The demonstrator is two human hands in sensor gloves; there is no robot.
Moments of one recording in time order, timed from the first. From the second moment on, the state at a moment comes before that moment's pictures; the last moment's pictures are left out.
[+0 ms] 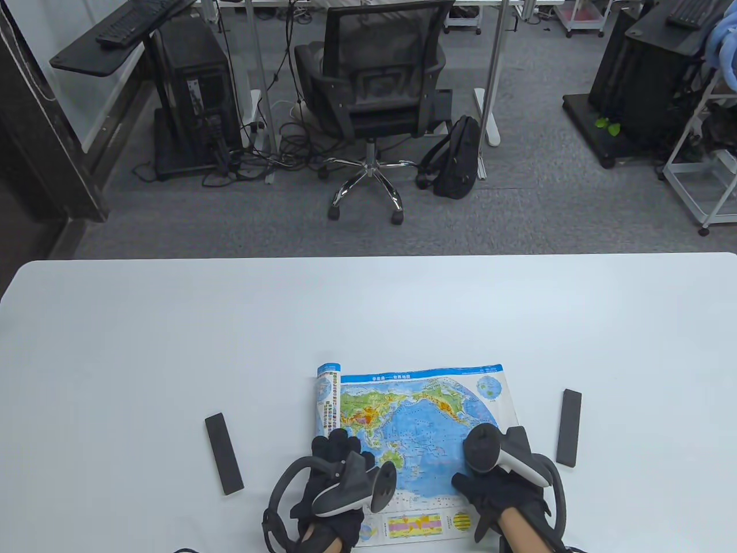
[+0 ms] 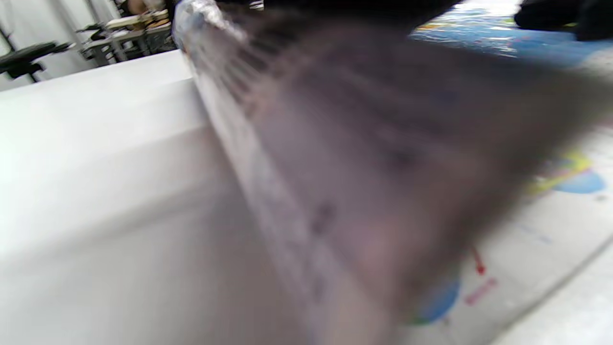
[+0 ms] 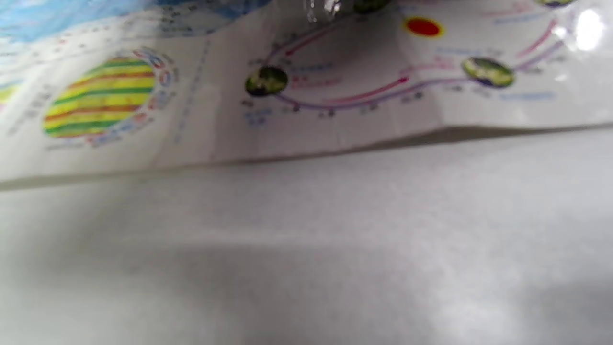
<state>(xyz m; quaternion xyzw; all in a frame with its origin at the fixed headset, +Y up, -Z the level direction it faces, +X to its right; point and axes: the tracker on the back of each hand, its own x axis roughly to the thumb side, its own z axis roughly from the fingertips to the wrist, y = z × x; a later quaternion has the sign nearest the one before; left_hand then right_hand) -0.063 -0.745 -0.278 -0.17 -0.15 -0.11 0.97 0.188 -0.774 -0.309 0.03 0.30 0.95 0.08</state>
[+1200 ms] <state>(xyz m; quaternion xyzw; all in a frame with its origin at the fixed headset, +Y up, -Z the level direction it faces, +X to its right) -0.104 -0.770 -0.296 -0.26 -0.02 -0.03 0.96 0.209 -0.769 -0.313 0.03 0.32 0.94 0.12</state>
